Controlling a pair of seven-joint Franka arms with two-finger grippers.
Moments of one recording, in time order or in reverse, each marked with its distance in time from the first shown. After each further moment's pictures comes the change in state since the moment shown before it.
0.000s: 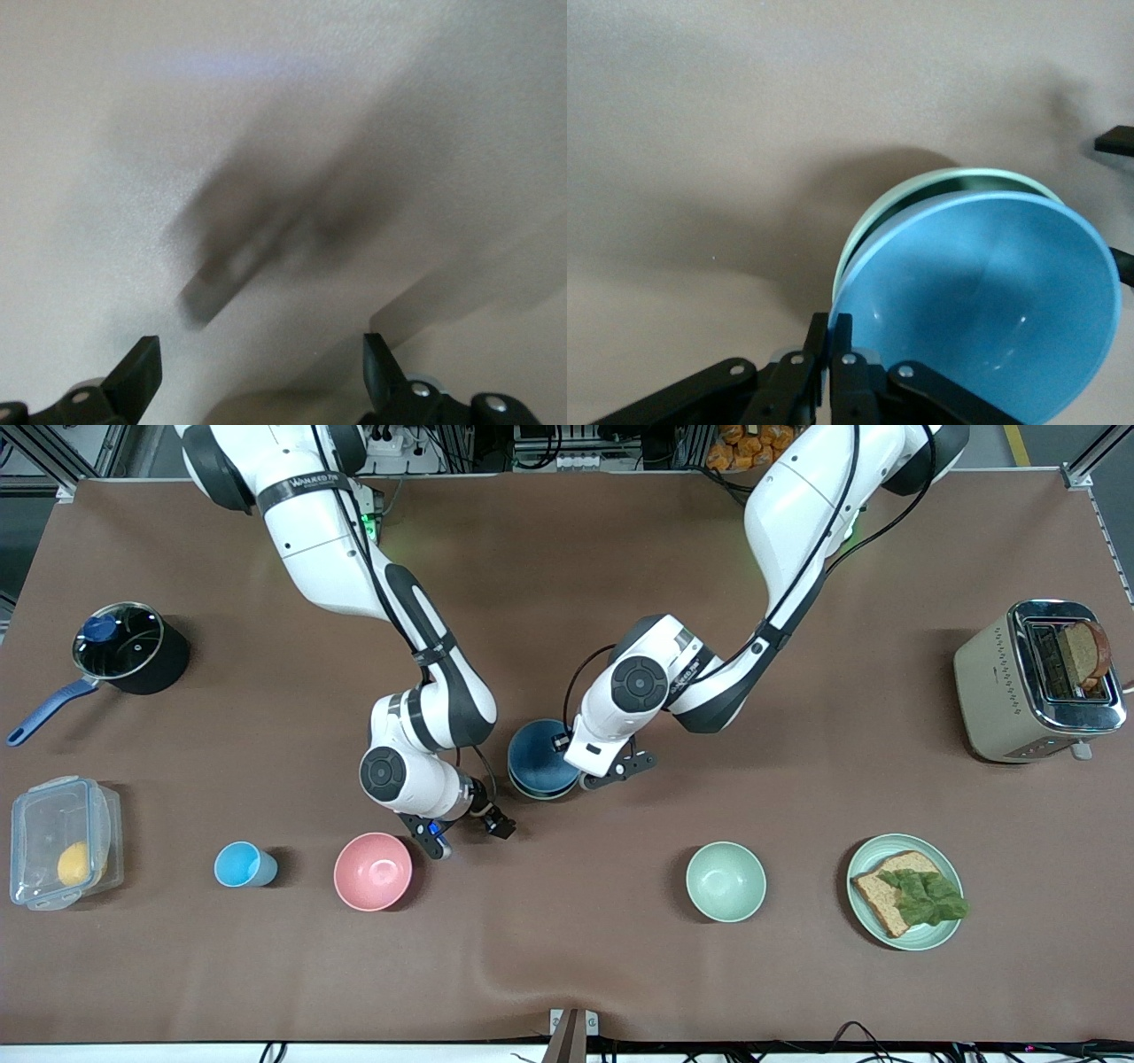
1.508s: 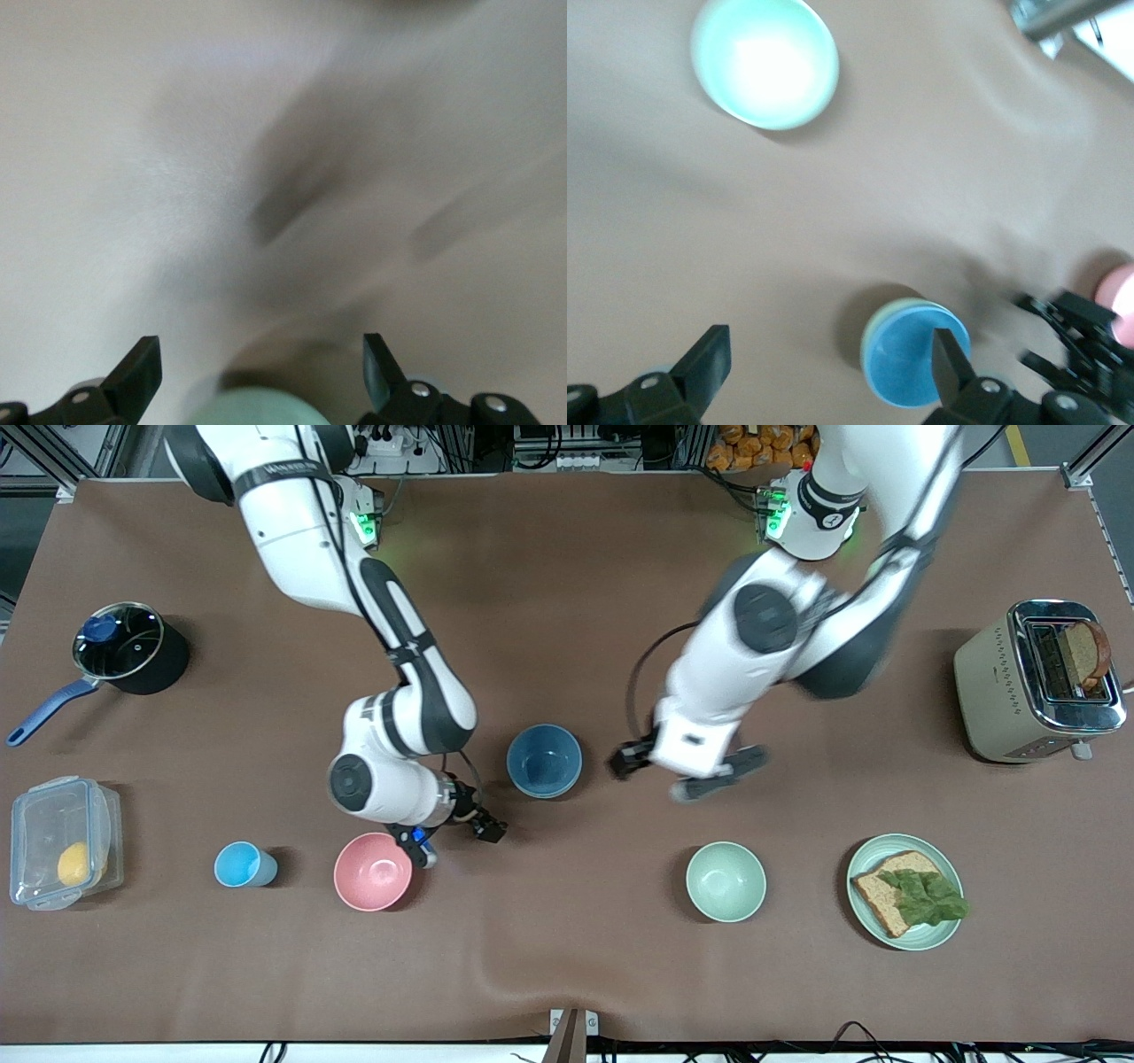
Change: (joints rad) left arm 0.189 -0.359 0.028 0.057 0.036 -0.292 0.004; right arm -0.055 -0.079 -0.035 0.038 0.048 -0.188 -0.145
